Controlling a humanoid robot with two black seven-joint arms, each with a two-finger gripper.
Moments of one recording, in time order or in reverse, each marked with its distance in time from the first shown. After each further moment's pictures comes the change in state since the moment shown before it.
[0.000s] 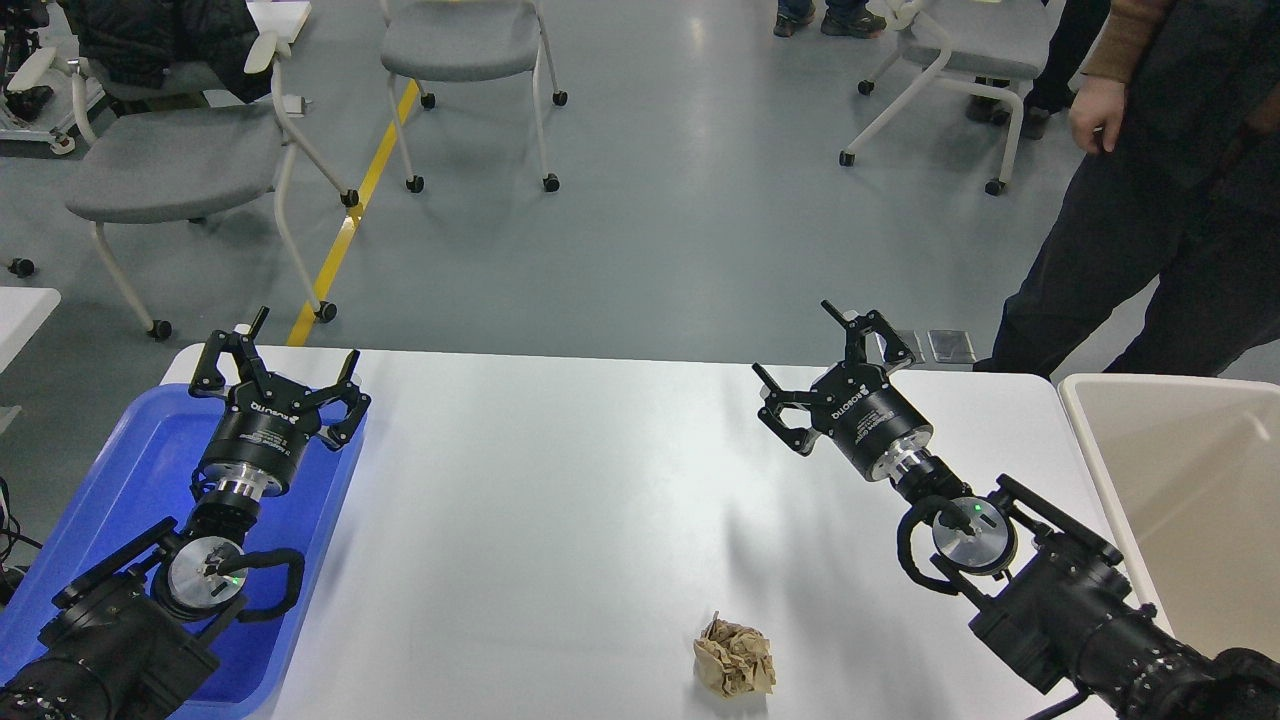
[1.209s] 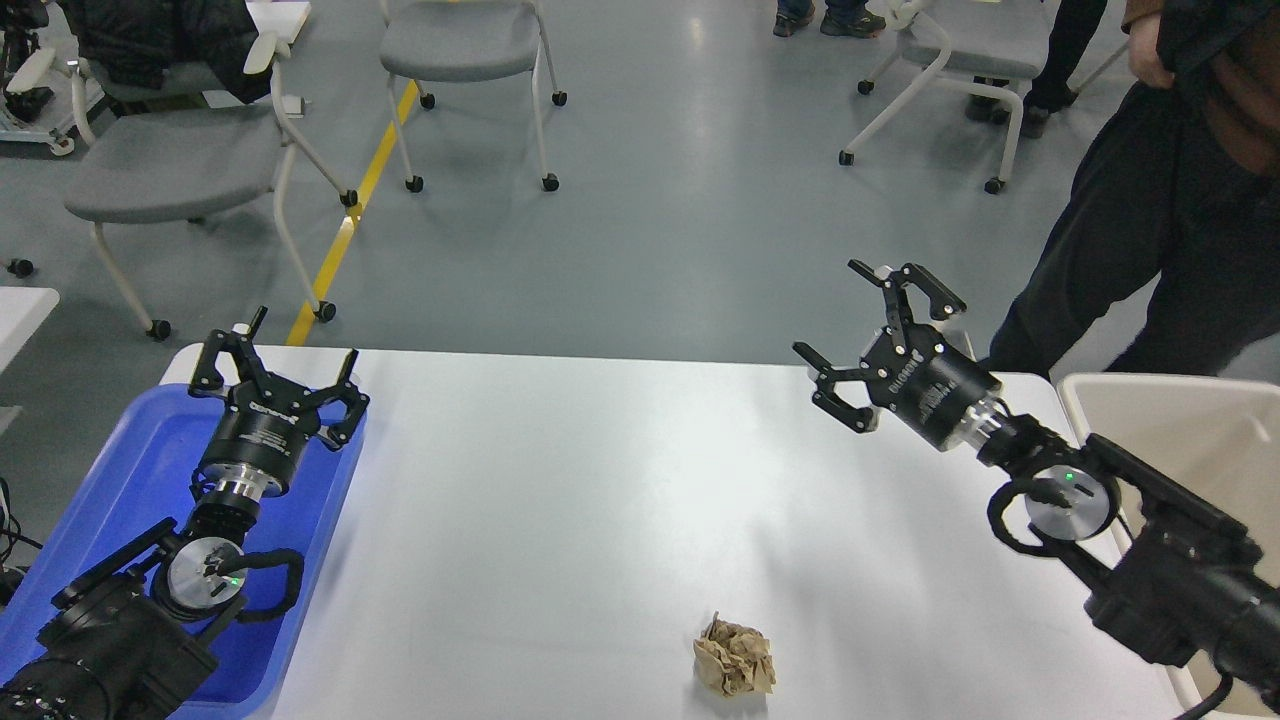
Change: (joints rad) left arm 0.000 0.001 0.000 0.000 -0.001 0.000 0.000; right arm 0.007 -0.328 -0.063 0.349 -0.205 -0.035 -0.011
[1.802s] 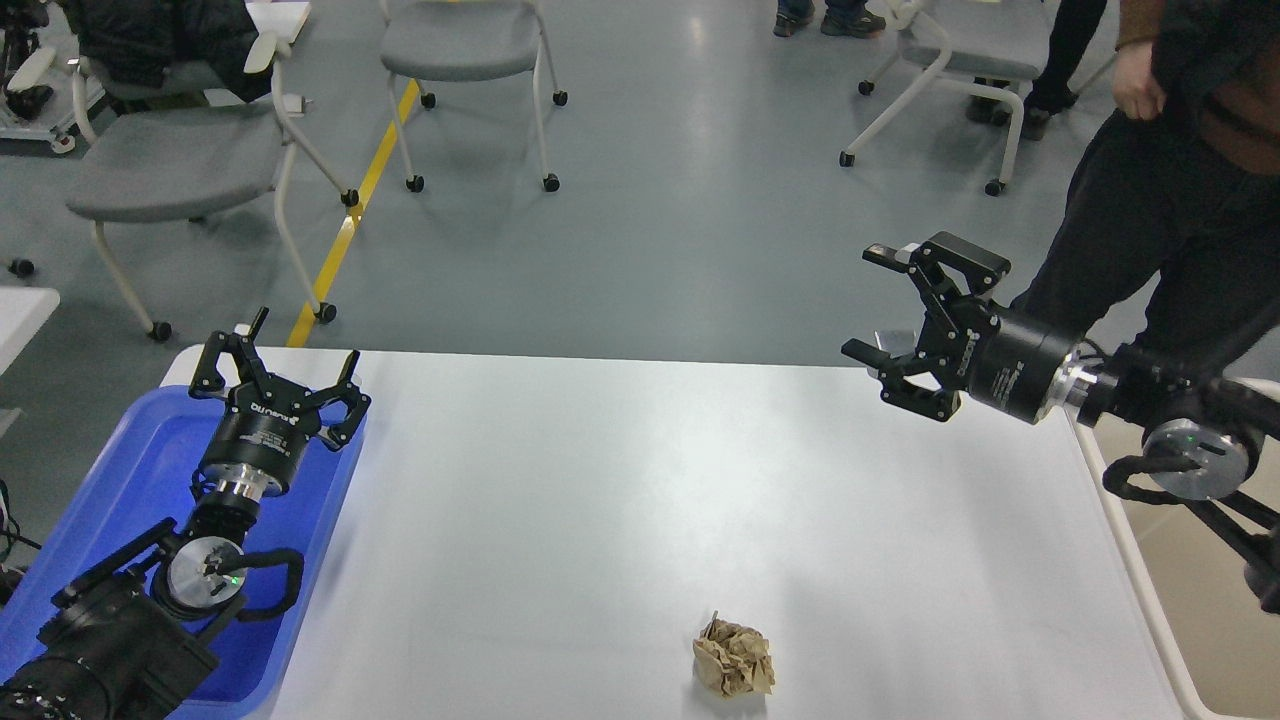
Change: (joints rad) left arm -0.001 0.000 0.001 0.000 0.000 -0.005 0.000; right arm 0.194 -0.379 -0.211 0.371 -0.202 -0.056 -0.111
